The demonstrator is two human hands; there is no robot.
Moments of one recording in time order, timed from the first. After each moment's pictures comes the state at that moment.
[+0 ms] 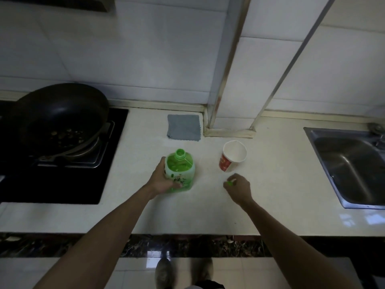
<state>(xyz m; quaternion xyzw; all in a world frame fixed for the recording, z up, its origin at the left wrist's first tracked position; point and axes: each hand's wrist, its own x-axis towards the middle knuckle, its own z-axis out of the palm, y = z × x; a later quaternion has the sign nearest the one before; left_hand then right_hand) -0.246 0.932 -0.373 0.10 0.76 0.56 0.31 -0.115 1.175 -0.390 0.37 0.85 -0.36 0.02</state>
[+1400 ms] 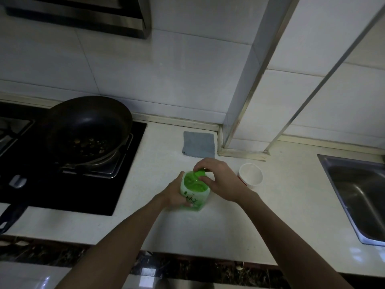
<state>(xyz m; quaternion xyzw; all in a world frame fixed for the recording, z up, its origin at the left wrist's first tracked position) -0.270 0.922 -0.363 0.22 0.79 0.46 0.33 -0.202 1.092 -0.261 -0.12 0.94 -0.31 -0.04</state>
